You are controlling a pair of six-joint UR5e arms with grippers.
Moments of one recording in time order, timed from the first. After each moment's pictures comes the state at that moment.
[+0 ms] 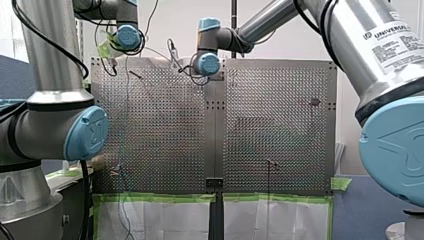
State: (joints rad) left arm -0.04 -1.35 -1.77 -2.92 -1.88 -1.97; right arm 2.50 -1.06 1.18 -0.32 1.74 1.40
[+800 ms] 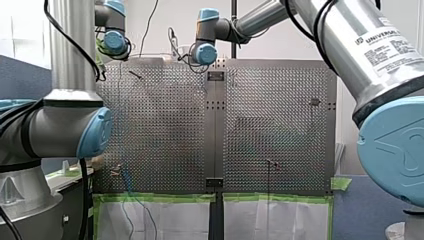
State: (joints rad) left arm 0.19 -1.51 -1.62 -3.04 -1.66 -2.02; right arm 2.49 -1.01 0.99 -0.27 1.74 1.40
